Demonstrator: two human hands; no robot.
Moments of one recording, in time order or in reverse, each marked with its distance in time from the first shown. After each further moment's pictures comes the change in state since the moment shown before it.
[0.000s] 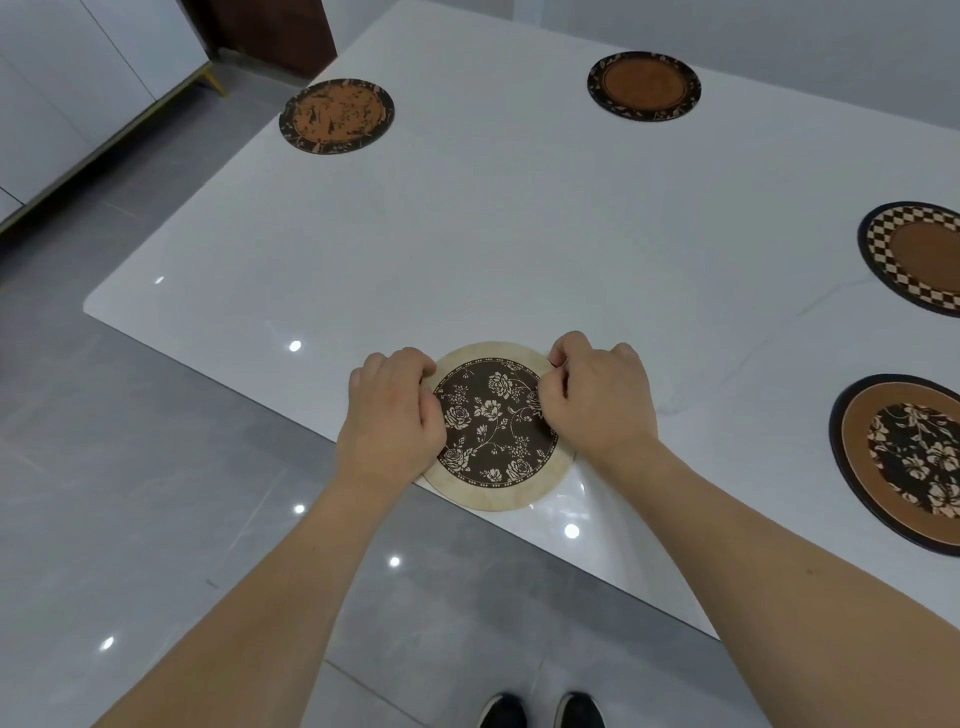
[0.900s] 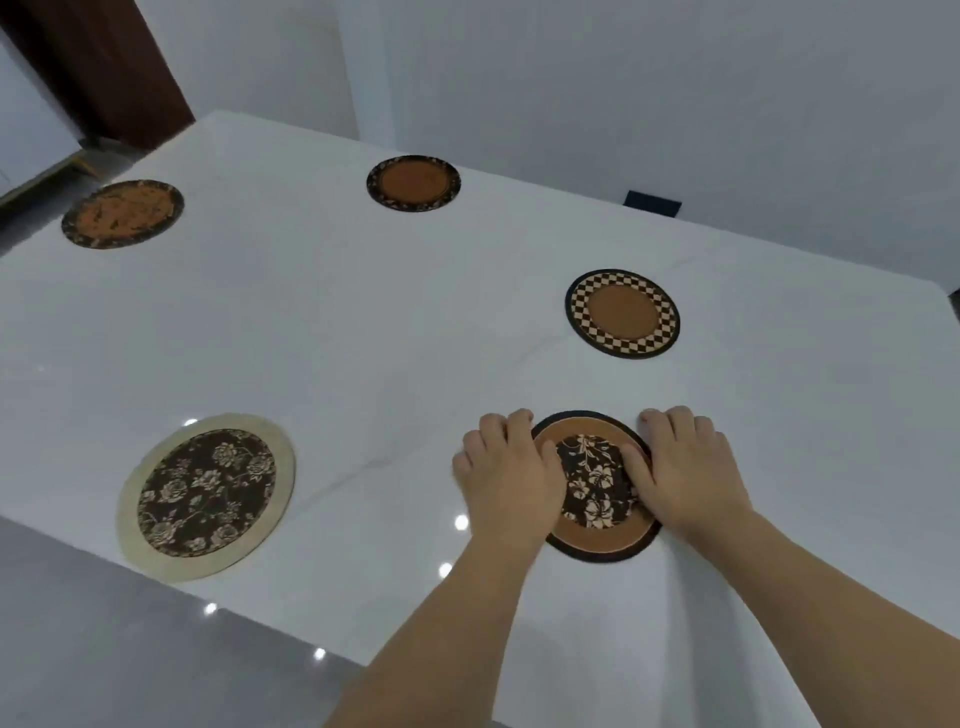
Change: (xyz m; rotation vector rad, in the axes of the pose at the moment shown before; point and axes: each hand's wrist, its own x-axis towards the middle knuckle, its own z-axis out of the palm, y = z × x) left_hand -0.030 0.332 0.172 0.035 -0.193 -0.106; right_hand -0.098 0.296 -0.179 -0.428 -0.088 0.235
